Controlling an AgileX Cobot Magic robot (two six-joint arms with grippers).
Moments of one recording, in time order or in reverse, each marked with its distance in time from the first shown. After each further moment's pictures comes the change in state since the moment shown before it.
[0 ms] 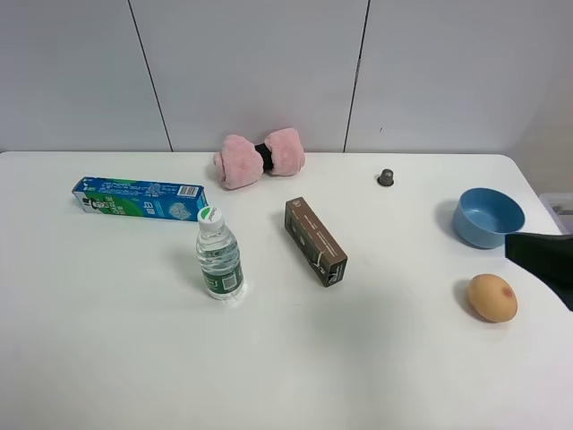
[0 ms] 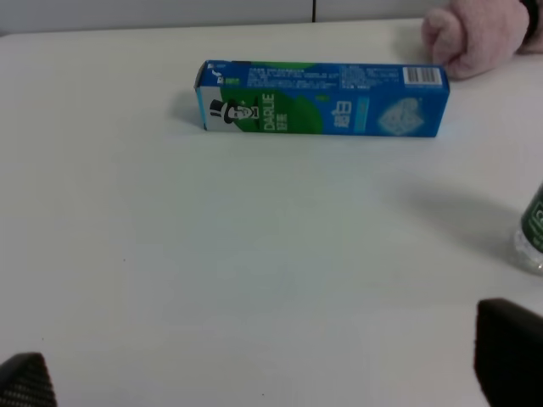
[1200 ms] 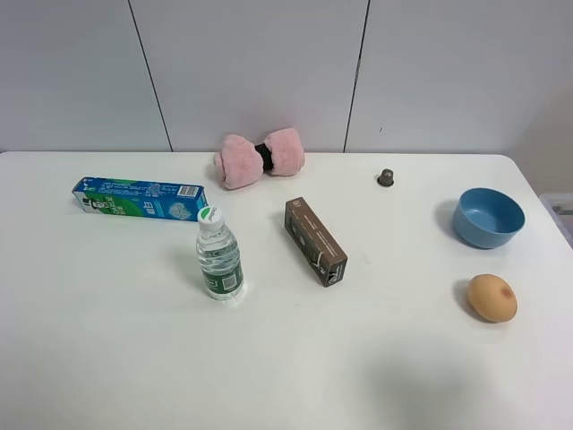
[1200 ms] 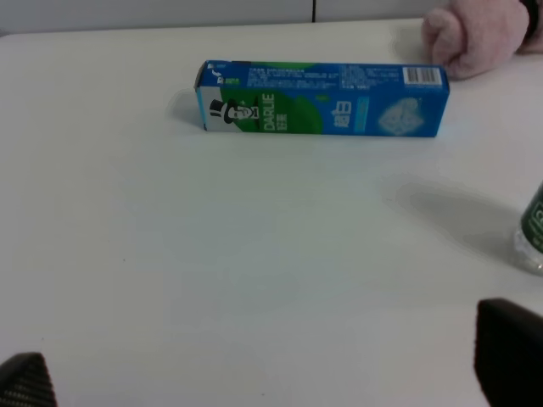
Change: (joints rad) left arm 0.000 0.000 0.000 0.000 0.000 0.000; right arm 0.000 -0.548 0.159 -0.434 0.197 0.496
